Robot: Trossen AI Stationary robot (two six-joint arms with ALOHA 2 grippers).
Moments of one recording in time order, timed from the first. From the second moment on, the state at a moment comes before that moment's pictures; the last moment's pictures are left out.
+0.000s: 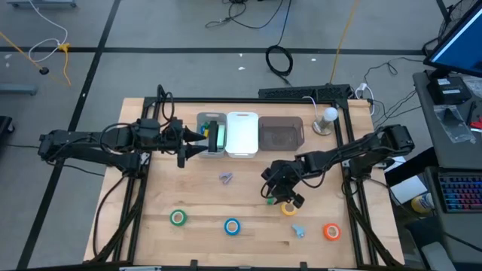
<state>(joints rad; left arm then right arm) 0.06 0.80 0.71 -0.14 -0.05 -0.40 0.14 1.53 0.81 -0.16 -0.40 -0.60</state>
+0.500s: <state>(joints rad) 0.06 0.81 0.71 -0.14 -0.05 -0.40 0.11 1.62 0.80 -0.07 -0.50 -0.63</state>
